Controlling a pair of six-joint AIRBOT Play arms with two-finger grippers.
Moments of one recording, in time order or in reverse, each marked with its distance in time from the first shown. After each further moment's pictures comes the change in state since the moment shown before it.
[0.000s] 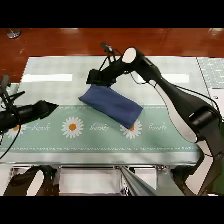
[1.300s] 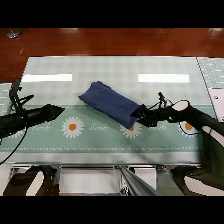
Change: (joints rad) left arm -0.090 -0.002 -0.048 -0.010 0.063 0.013; right arm -0.298 0.614 -1.310 0.219 -0.314 -0.040
